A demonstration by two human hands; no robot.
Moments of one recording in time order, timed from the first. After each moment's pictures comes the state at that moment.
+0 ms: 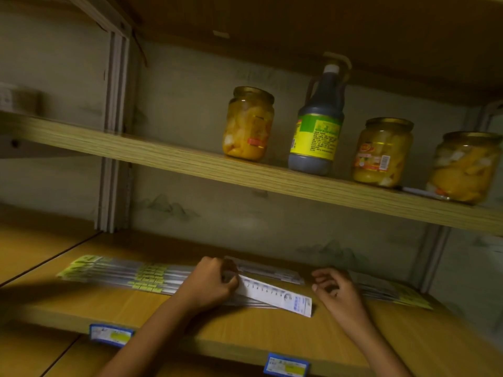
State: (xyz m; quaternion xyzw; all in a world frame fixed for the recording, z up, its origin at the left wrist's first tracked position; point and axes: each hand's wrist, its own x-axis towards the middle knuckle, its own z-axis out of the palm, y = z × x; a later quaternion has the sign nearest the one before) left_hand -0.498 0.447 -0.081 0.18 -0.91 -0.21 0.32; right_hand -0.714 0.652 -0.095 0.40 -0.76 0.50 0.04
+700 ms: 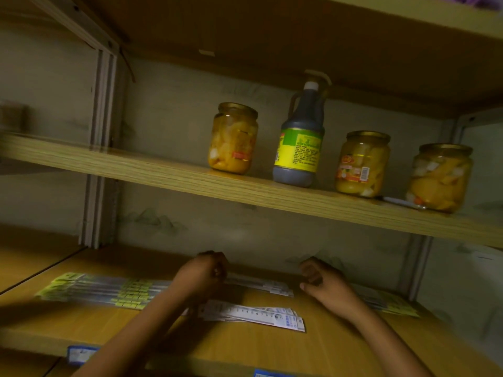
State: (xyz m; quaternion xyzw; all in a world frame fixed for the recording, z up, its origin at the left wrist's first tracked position) left_hand -0.529 0.419 -0.064 0.22 -0.93 -0.16 0.26; right_hand -0.739 0.649 -0.047 0.49 -0.81 0.32 0.05
